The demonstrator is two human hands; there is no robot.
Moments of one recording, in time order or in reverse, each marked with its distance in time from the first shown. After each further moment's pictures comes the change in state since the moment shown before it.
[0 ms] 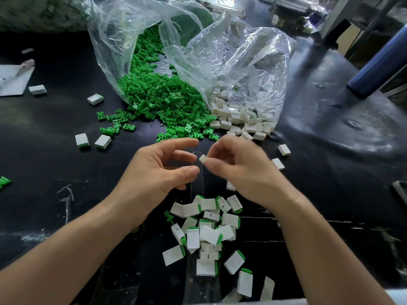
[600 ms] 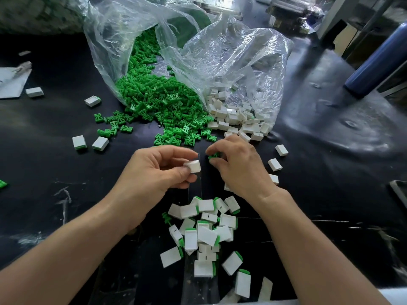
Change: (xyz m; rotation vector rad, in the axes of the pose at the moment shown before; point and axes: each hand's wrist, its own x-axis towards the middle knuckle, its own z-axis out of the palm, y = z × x) left_hand 0.001 0.000 0.002 -0.053 -0.007 -0.042; right_hand 0.014 0.017 0.009 -0.419 0.141 0.003
